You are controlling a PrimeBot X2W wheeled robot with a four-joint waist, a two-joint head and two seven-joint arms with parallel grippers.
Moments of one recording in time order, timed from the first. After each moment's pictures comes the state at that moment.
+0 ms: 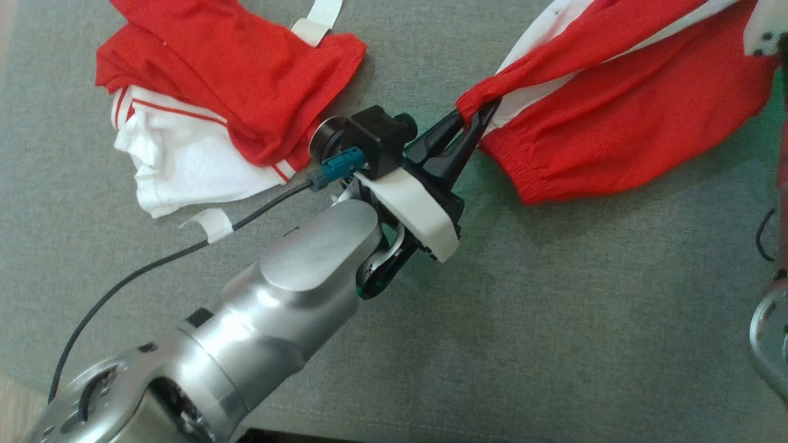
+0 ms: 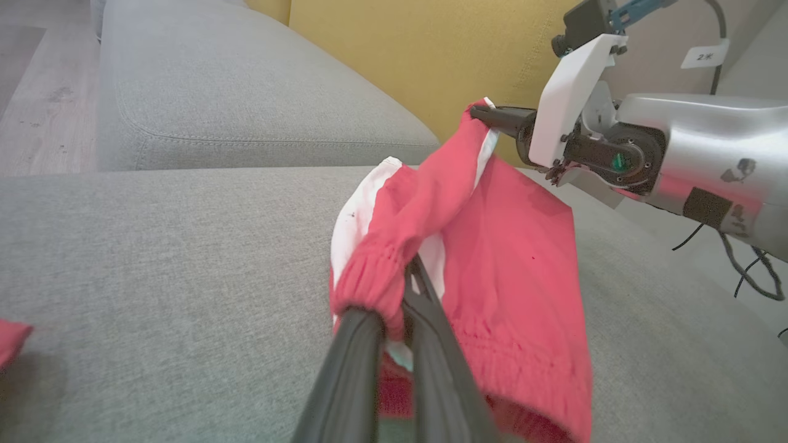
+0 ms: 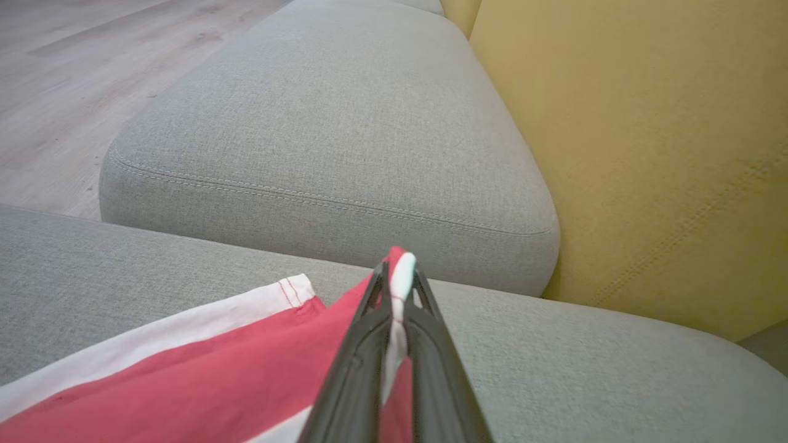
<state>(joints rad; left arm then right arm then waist) -0.97 0.05 -1.13 0.61 -0.89 -0.07 -0.25 -1.11 -0.17 -0.39 0.90 -0.47 0.12 0.02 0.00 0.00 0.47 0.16</state>
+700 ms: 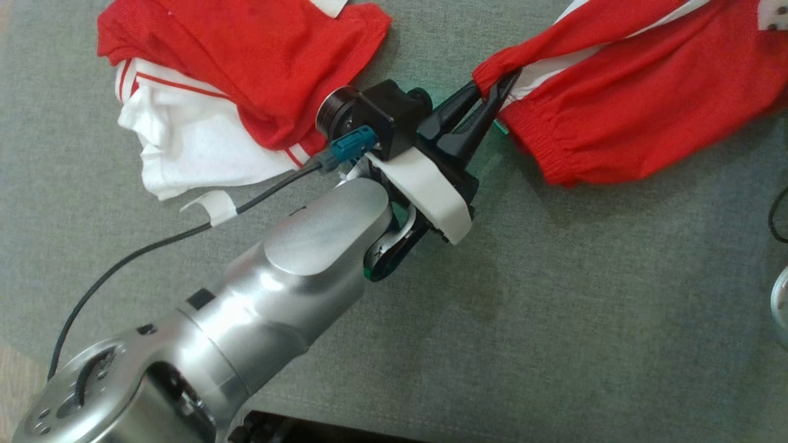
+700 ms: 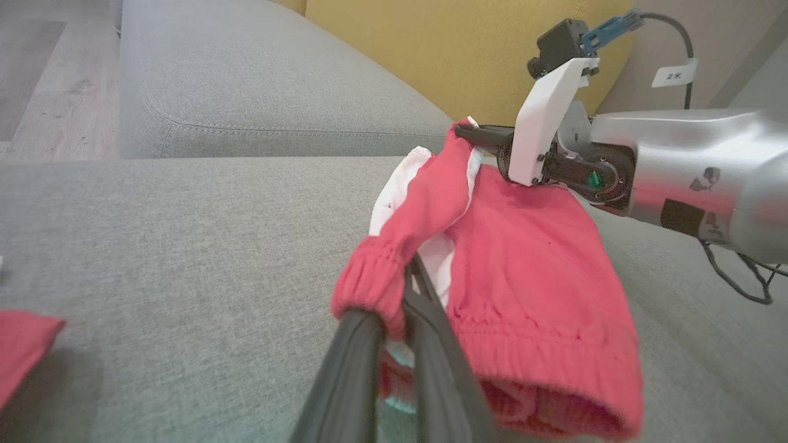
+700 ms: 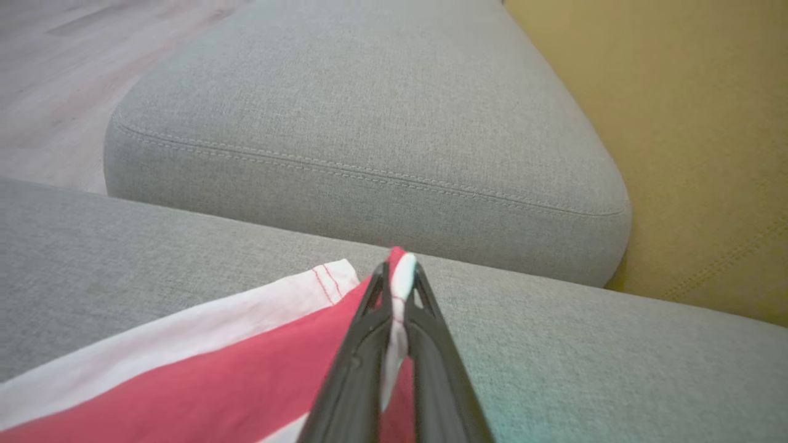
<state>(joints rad) -1.03 0.04 -1.14 0.58 -0.89 -0.04 -0.25 -1.22 -0.18 -0.51 1.04 -0.61 0.12 -0.06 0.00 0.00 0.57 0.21</state>
